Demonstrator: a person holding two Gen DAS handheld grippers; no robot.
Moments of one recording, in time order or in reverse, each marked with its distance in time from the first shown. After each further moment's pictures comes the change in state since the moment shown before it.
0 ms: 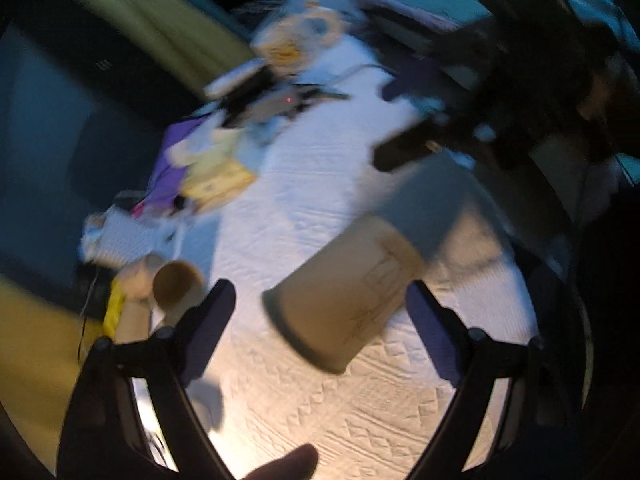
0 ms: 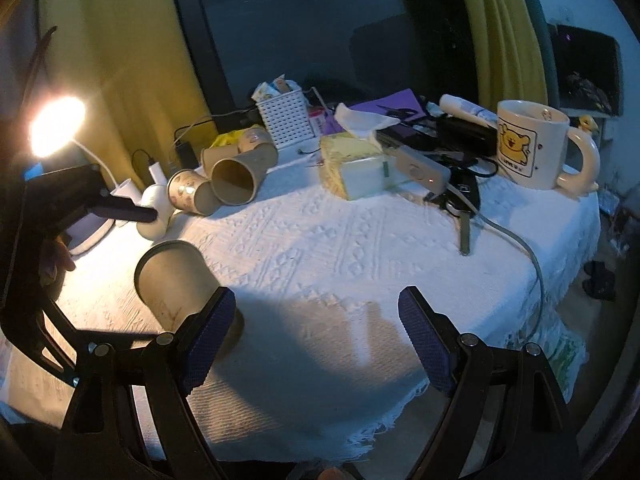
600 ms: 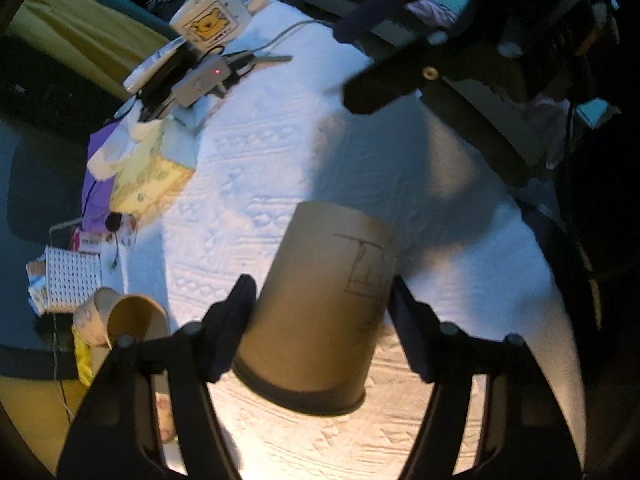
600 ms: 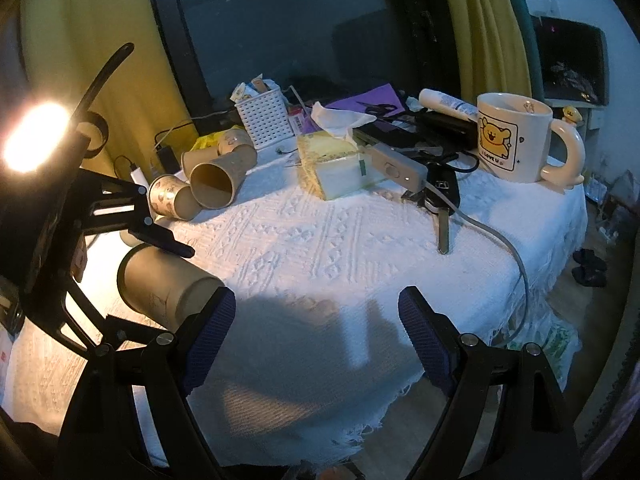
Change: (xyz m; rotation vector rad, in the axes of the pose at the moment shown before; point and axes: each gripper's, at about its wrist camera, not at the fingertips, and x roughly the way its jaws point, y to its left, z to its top) left arm 0.030 0.012 0.007 0.130 0.079 -0.192; right arm 0.001 -0.006 0.005 0.026 0.013 -0.051
